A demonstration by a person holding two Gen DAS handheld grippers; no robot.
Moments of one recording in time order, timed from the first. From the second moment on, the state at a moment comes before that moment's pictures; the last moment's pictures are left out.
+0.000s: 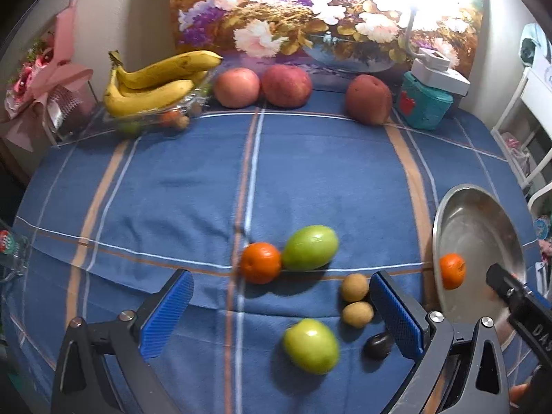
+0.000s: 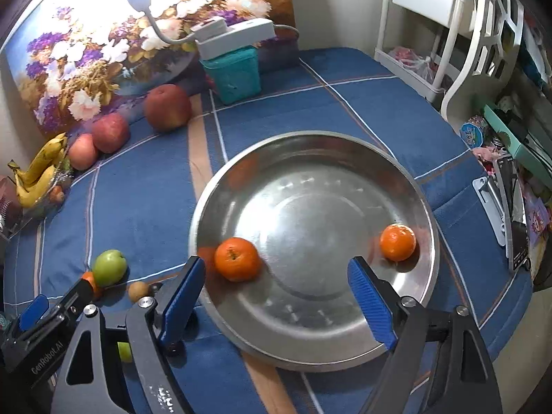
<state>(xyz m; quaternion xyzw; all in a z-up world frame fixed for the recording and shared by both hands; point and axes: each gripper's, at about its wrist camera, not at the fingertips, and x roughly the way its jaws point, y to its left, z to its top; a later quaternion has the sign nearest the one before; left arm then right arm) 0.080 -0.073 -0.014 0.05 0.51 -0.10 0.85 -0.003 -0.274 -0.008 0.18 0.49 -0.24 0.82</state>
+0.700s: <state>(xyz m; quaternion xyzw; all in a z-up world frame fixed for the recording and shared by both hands) 0.093 0.001 -0.005 -0.02 0.52 -0.05 0.85 0.025 -0.184 -0.010 0.18 0.50 -0.09 0.84</state>
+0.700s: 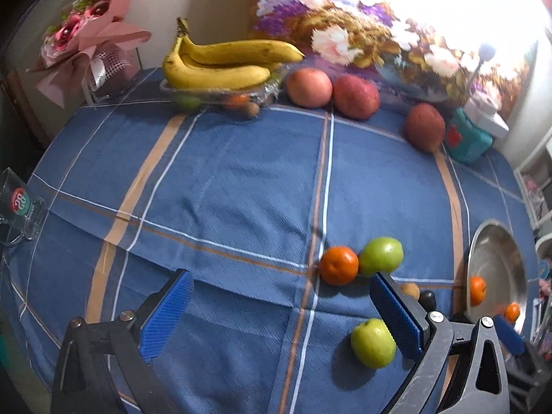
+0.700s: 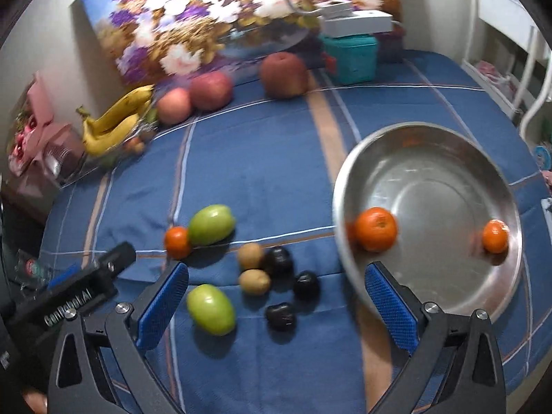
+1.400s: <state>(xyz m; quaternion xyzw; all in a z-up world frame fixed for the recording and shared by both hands) 0.097 0.000 -0.017 -0.10 0.57 -0.10 0.81 0.022 -0.187 -0.014 0.19 0.52 -0.07 0.83</state>
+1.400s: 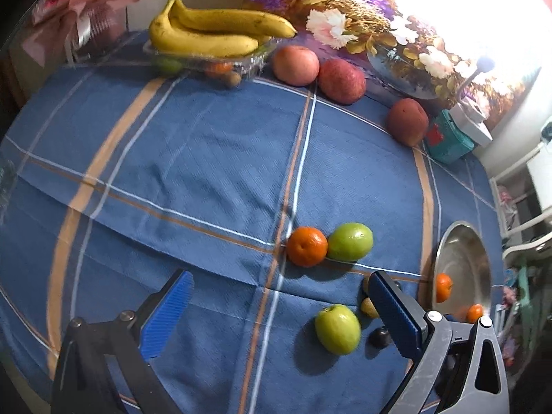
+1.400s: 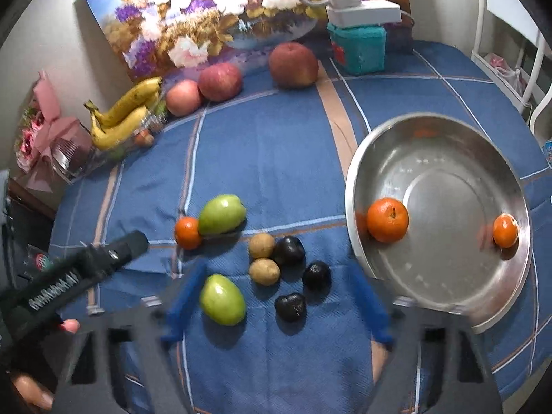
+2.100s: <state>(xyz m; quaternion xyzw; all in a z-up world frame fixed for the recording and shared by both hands) 0.087 -0.040 -0.080 -0.16 0.67 -0.16 0.70 0.020 -0.183 -0.064 0.19 0.61 -0.07 0.76</state>
